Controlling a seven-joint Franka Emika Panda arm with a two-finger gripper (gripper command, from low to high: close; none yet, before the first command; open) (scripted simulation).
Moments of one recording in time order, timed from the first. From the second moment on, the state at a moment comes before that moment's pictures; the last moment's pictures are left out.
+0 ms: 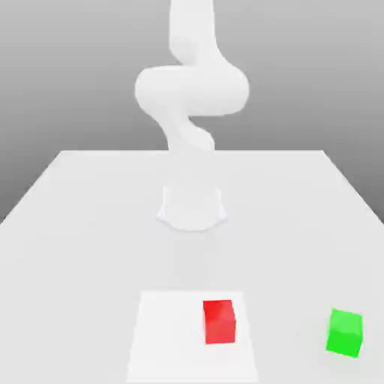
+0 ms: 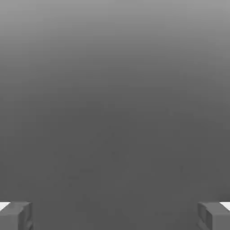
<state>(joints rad) 0.01 -0.71 0.01 -2.34 0.00 2.35 0.80</state>
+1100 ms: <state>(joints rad) 0.07 0.28 0.03 -2.68 -0.05 2.96 0.85</state>
